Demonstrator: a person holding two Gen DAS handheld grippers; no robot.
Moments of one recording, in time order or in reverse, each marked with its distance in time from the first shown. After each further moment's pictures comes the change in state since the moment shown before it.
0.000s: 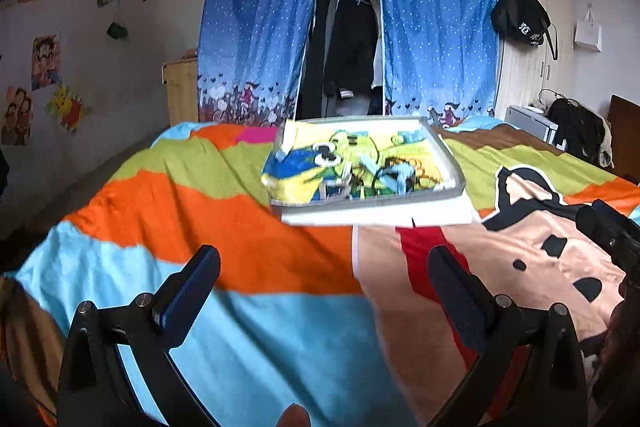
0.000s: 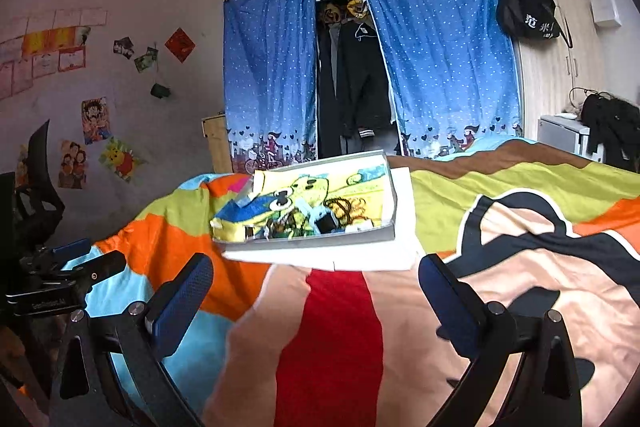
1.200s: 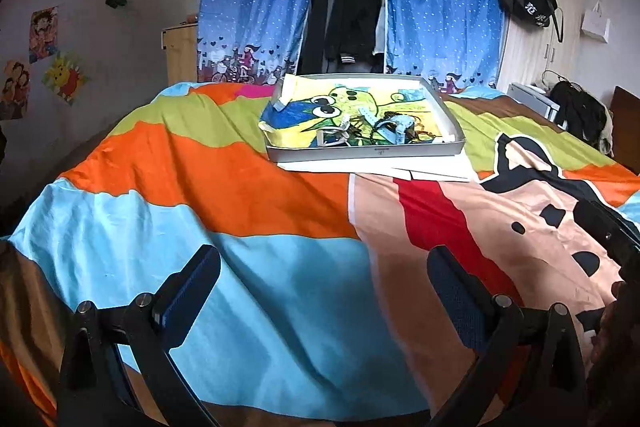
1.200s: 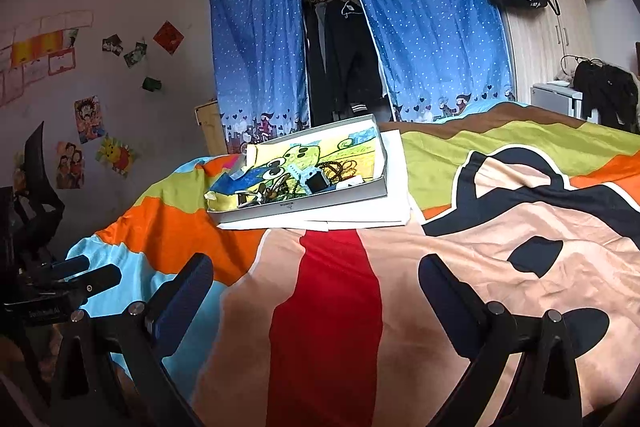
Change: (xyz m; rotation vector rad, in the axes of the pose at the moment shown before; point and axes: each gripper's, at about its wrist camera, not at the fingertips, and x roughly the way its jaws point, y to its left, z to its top) left arm 0.003 -0.004 -0.033 -0.026 0.111 -0.015; right arm -0.003 -0.013 -0.036 0.067 0.064 0.000
